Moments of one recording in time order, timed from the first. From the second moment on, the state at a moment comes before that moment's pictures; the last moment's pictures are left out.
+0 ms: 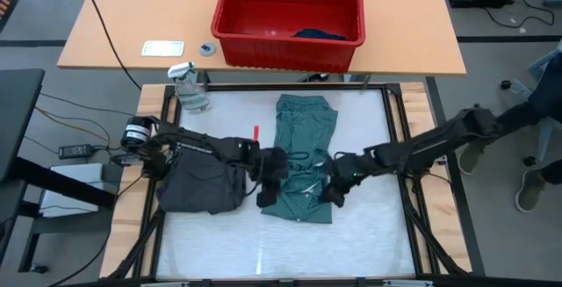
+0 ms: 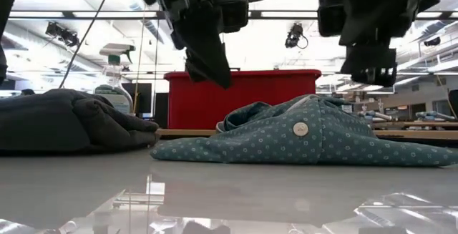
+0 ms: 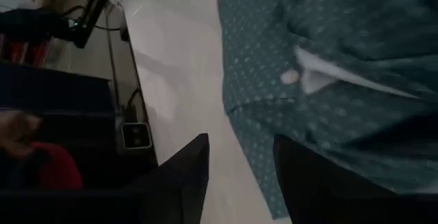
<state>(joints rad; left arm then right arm) -0.08 1.77 1.25 -0.44 0.26 -0.22 0.22 1.31 0.67 -0.07 -0.23 0.96</state>
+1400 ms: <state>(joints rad) 0.03 1.83 1.17 -0.19 0.44 -0.22 -0.36 1.45 0.67 0.10 -0.36 0.97</state>
